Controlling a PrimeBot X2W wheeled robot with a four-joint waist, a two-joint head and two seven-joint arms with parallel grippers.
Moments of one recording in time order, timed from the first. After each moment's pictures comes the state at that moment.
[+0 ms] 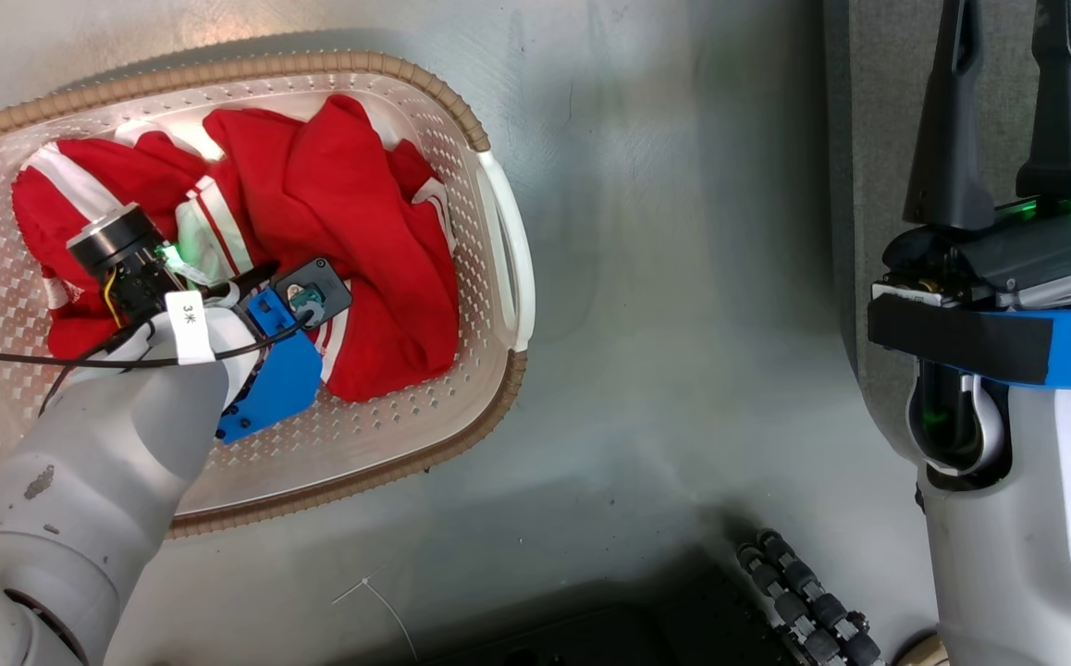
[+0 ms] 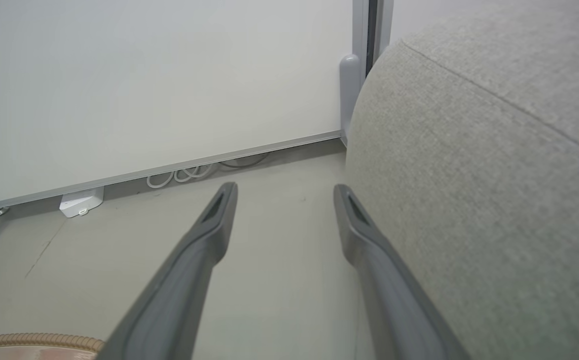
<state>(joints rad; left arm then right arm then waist) -1.16 0.23 -1.28 1.28 -0.23 -0.11 -0.08 -0.55 -0.05 0.04 -0.07 0.26 0.13 -0.26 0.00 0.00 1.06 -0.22</state>
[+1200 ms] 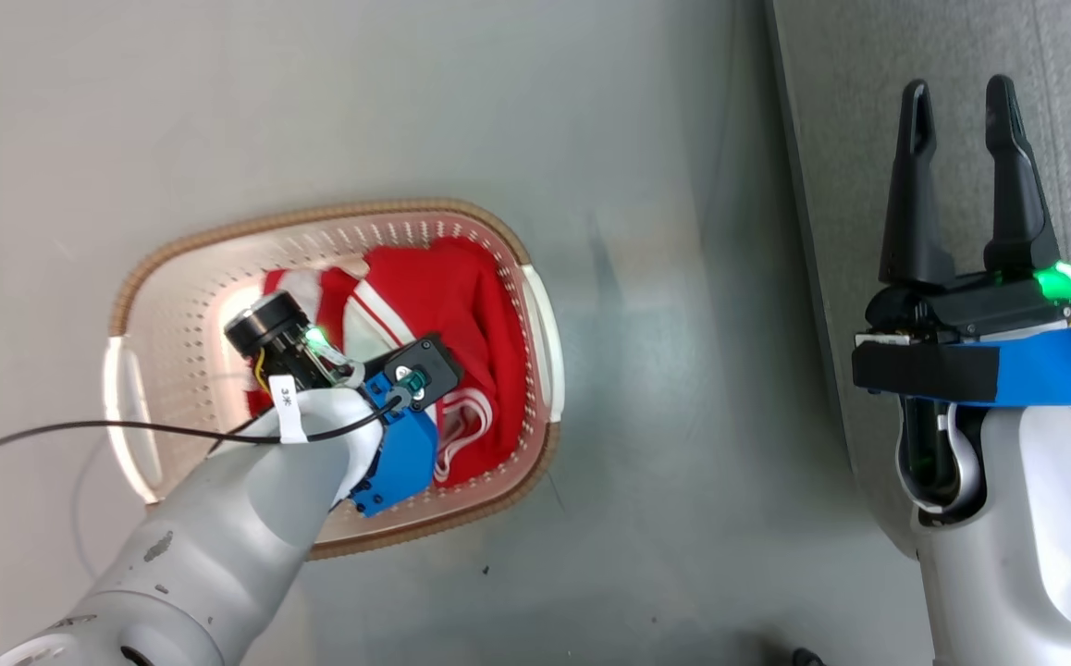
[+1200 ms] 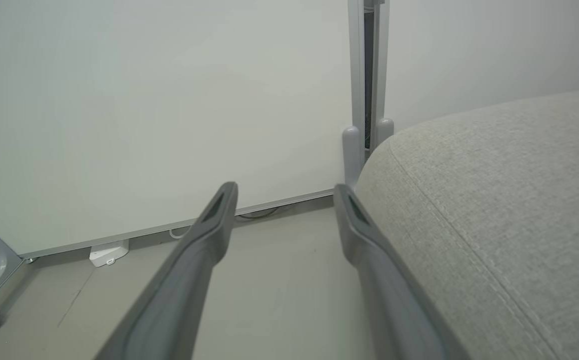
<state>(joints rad) -1.03 0.10 -1.26 1.22 -0.34 -0.13 -0.26 -0.49 -0.05 0.01 0.05 0.22 0.13 -0.26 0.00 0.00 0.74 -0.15</state>
